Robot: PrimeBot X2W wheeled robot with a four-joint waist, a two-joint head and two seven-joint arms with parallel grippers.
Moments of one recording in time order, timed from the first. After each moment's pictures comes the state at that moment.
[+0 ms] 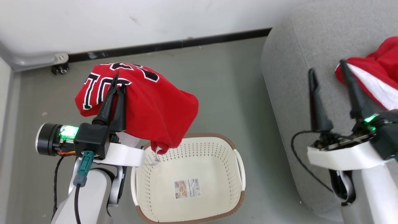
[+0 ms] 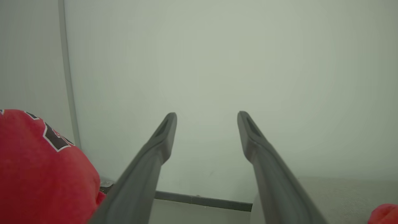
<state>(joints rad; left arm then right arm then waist) -0.40 0.18 -0.30 0.16 -0.08 0.22 -0.26 -0.29 -0.10 0.03 0.05 0.12 0.13 -0.26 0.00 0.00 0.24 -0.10</state>
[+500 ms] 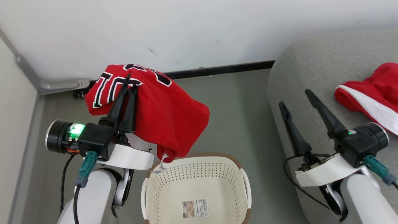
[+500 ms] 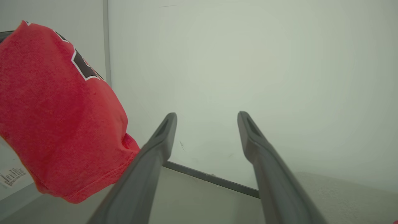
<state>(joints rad) -0.40 0.17 -0.31 0.13 -0.12 0.16 -0.26 -0.25 -0.21 0.18 0.14 0.12 0.13 -0.20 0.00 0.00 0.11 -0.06</state>
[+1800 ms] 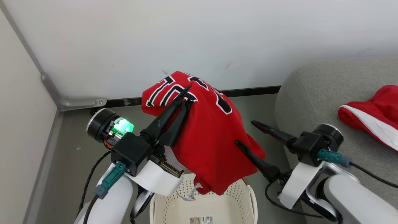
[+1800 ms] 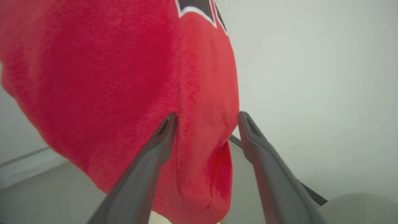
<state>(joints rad) -0.42 0.16 -0.45 0.05 -0.15 -0.08 -0.26 -0.42 -0.46 0.69 0.11 0.44 0.13 0.02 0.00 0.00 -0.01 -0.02</state>
